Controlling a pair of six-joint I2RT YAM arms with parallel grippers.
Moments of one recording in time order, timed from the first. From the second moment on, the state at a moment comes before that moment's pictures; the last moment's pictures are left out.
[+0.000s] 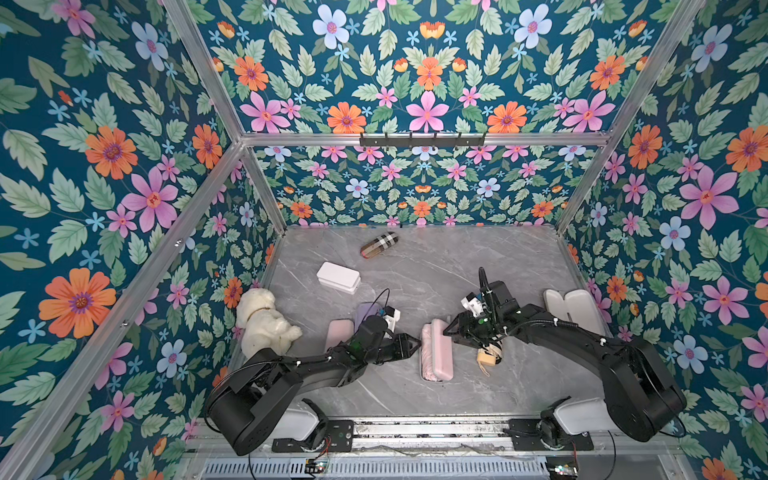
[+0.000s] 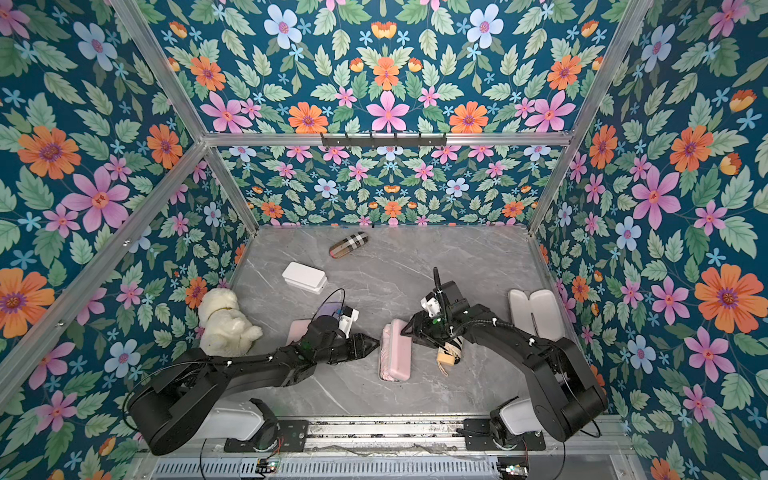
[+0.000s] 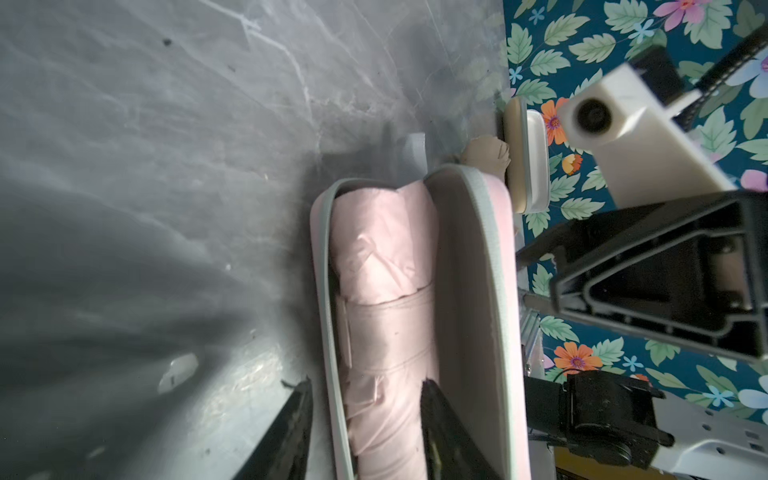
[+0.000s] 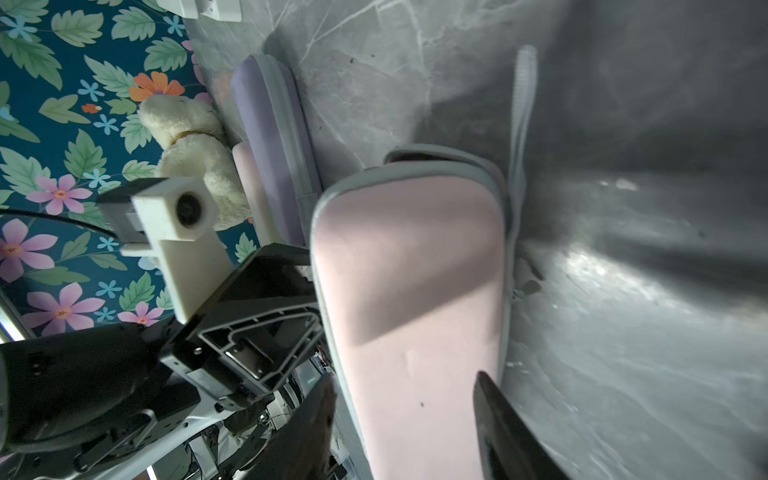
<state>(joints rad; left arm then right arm) -0.75 1.38 0.37 0.42 0.36 -0.89 0.47 1.41 0.74 -0.34 -0.68 0.83</state>
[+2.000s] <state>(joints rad) -0.82 1.65 0.31 0.79 0.43 -0.92 0.54 1.59 0.55 -0.01 -0.83 0.83</state>
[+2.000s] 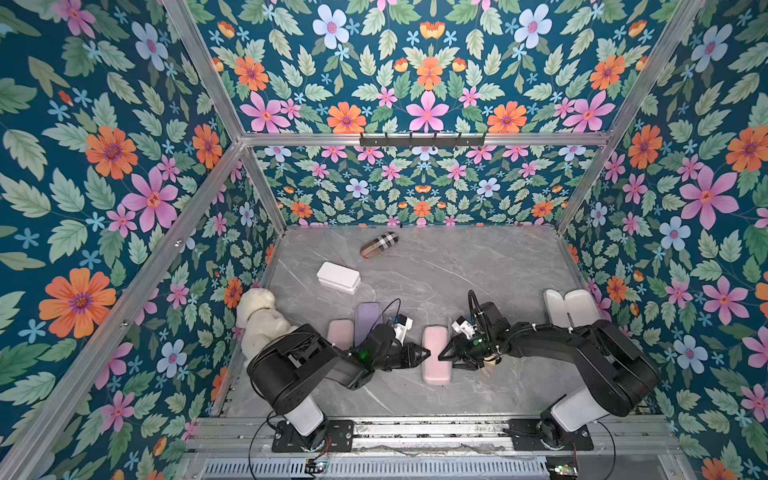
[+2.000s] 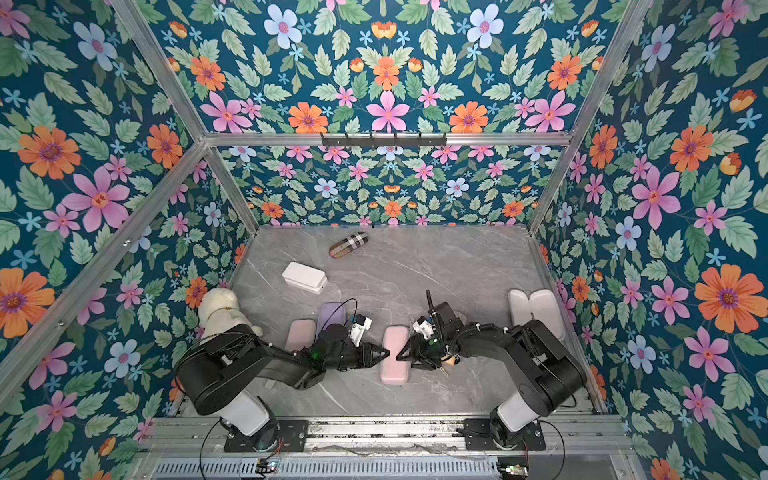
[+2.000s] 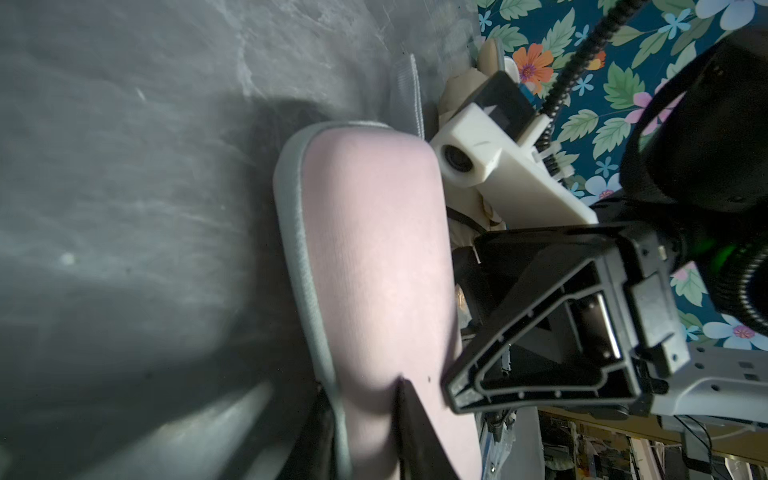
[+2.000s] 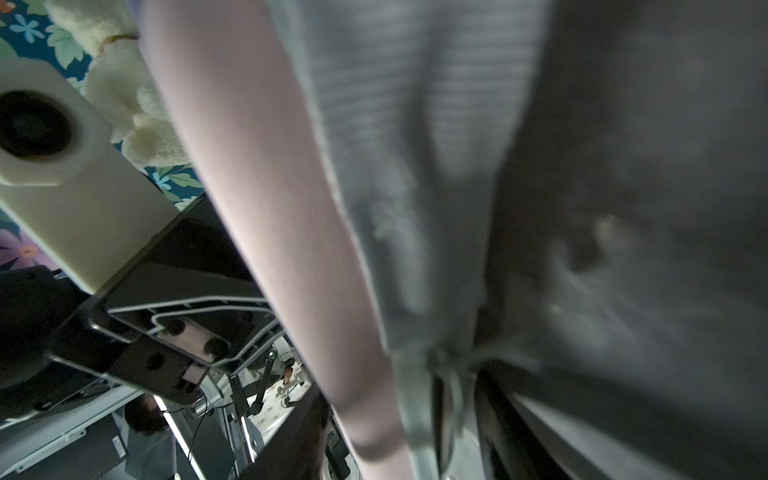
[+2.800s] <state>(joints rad) -0.68 1.45 0.23 0.95 0.51 -1.07 0.56 1.41 0.56 0.24 -0.89 0.94</state>
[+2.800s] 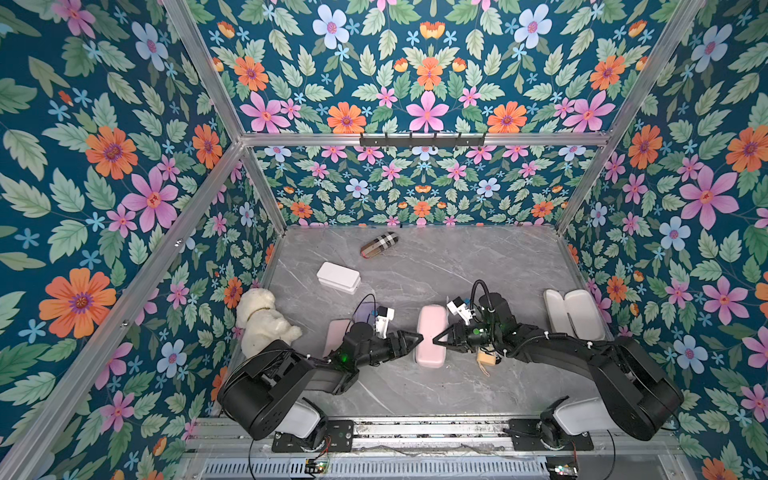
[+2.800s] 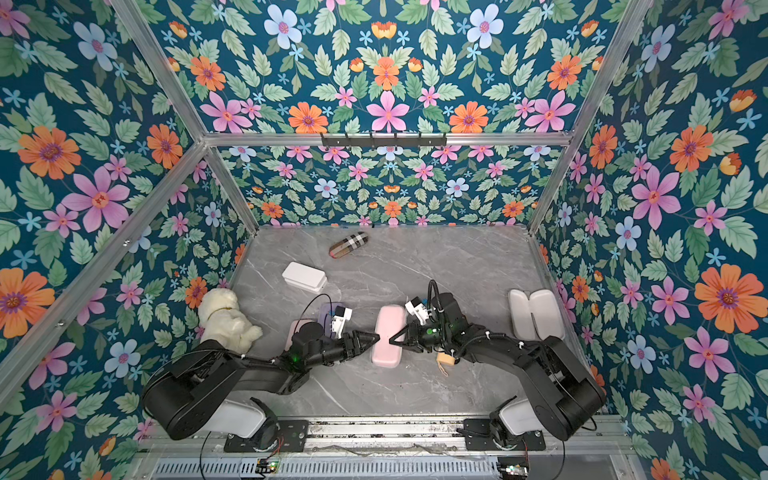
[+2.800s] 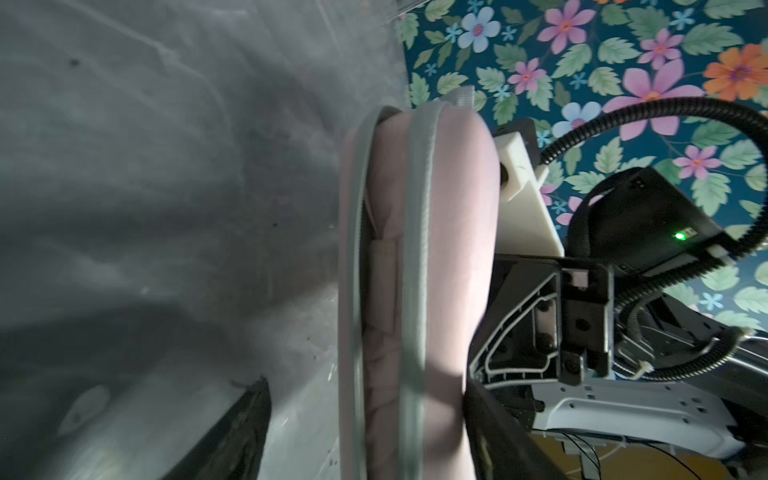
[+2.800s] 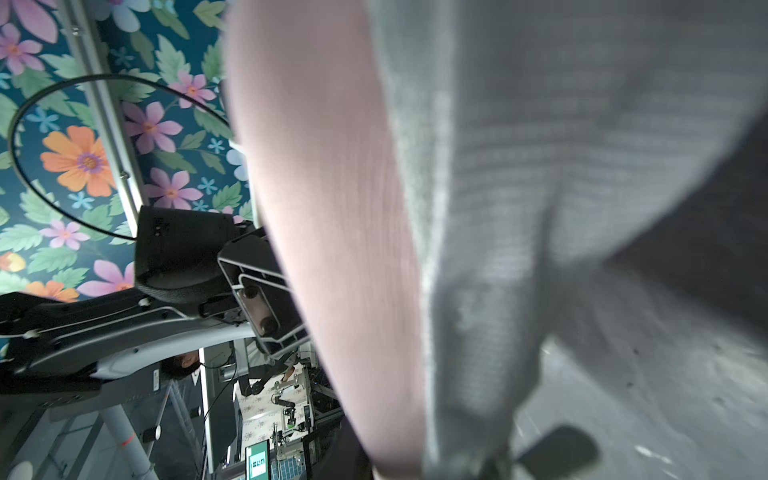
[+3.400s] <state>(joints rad) -0.54 1.38 0.40 0.90 0.71 -1.04 0.59 1.35 0.66 0.15 -0.97 0.90</state>
